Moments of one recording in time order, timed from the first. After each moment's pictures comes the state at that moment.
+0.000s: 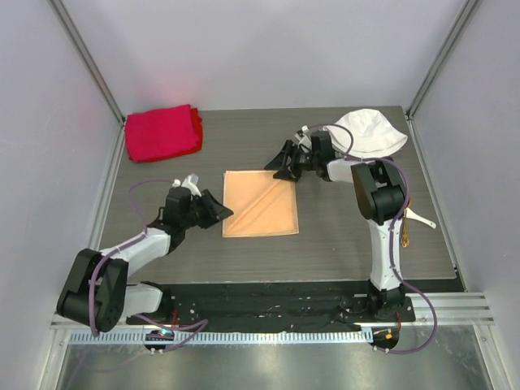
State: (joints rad) left arm -0.31 1.26 0.41 0.25 0.32 -0.83; right arm 0.29 2.23 1.36 0.31 -0.82 0.82
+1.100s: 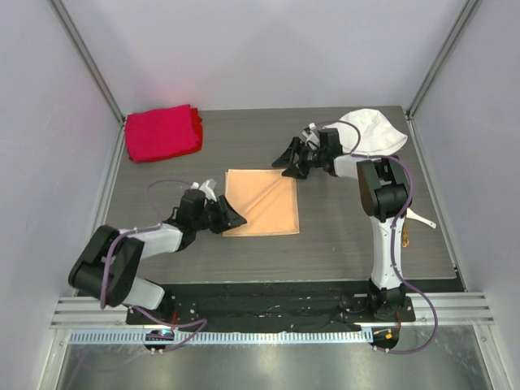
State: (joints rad) left arm -0.42 1.46 0.44 0.40 0.39 -0.82; right arm 0.22 2.24 1.41 0.20 -0.85 0.72
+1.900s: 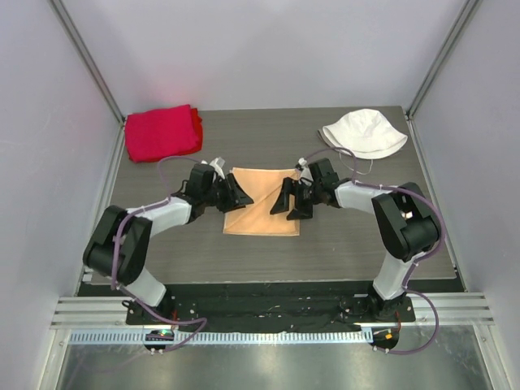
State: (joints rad) left arm -0.40 1.56 0.76 0.13 0.40 -0.79; right arm 0.42 1.77 0.96 -0.09 -0.62 0.58
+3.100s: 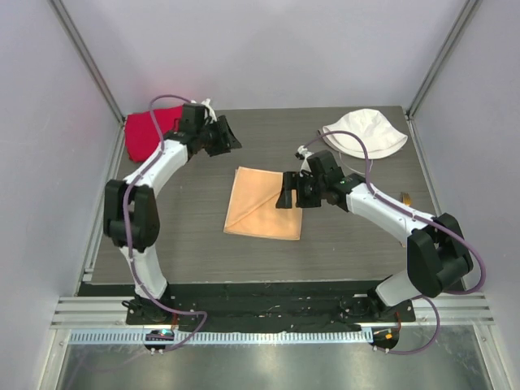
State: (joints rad) left arm -0.28 1.79 1.46 -0.29 0.33 -0.58; right arm 0.52 1.48 1.01 -0.36 -0.28 0.43
